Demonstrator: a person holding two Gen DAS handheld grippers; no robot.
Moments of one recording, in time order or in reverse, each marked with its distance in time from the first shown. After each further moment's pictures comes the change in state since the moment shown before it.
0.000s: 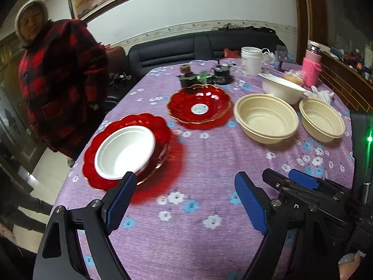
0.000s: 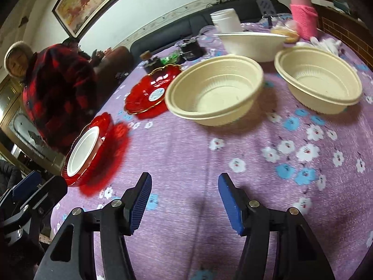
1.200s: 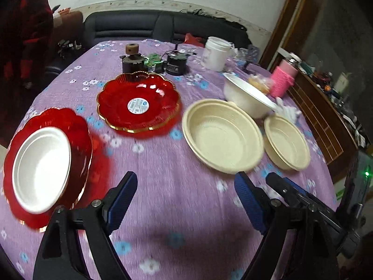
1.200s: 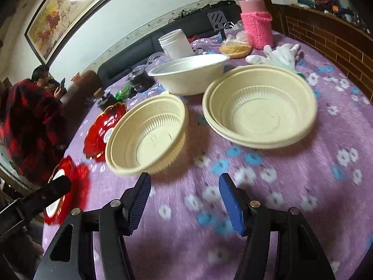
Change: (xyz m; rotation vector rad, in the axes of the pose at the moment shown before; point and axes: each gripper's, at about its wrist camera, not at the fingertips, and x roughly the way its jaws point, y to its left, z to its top) left arm 0.092 -0.012 0.060 -0.133 0.153 -0.400; right arm -0.017 -0.068 0.052 0.134 -0.084 -0.142
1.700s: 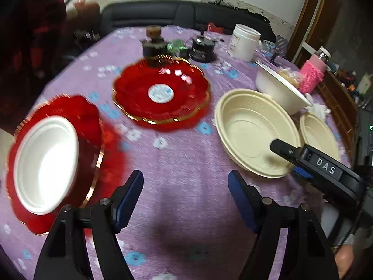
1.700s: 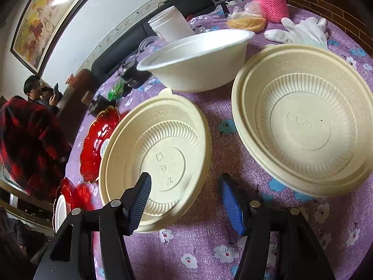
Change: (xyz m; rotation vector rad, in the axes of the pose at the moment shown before) left arm 0.026 0.011 -0.005 -0.018 0.023 0.153; right arm 0.065 0.008 0.034 0.102 0.118 0.044
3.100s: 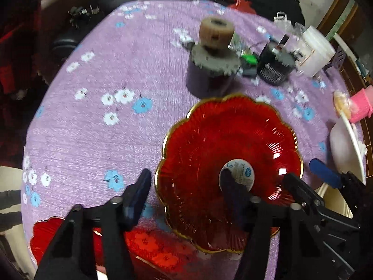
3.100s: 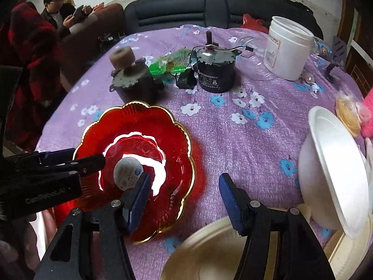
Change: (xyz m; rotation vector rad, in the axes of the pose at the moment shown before) left arm 0.128 0.095 0.154 -0.033 0.291 0.025; right arm 0.120 0.154 0.068 -0.504 0.176 -0.155
